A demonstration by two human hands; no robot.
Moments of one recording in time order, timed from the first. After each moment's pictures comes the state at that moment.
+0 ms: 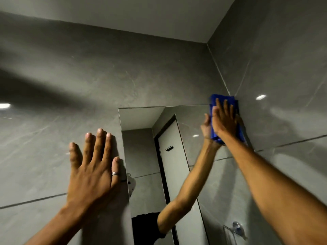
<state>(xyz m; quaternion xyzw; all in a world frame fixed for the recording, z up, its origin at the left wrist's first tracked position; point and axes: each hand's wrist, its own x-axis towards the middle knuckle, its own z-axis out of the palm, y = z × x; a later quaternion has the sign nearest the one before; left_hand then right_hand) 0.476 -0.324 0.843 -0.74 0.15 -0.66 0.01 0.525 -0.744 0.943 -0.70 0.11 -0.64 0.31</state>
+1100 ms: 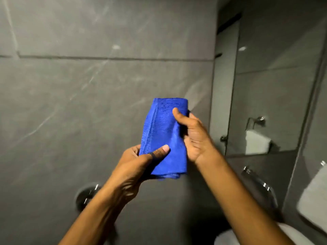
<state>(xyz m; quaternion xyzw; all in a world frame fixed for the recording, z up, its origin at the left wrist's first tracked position) 0.215 -0.141 0.606 -0.64 0.10 0.00 -0.76 0.274 -0.290 0.651 -0.45 -0.19 -0.02 0.87</state>
